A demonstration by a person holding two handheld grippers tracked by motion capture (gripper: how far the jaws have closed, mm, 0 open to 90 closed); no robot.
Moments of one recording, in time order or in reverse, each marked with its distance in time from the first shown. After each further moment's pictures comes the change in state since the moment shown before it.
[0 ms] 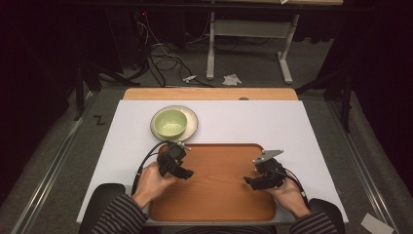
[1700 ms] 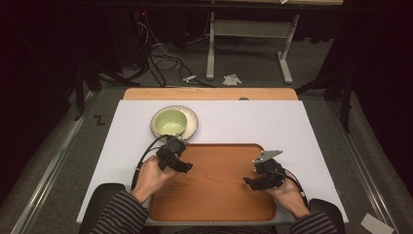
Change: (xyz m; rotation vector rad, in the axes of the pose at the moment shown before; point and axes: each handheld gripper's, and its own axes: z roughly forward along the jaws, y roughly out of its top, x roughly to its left) left arm 0.006 0.012 -0.010 -0.038 0.066 0.017; right arm 0.001 0.000 0.002 0.000 -0.001 -0.014
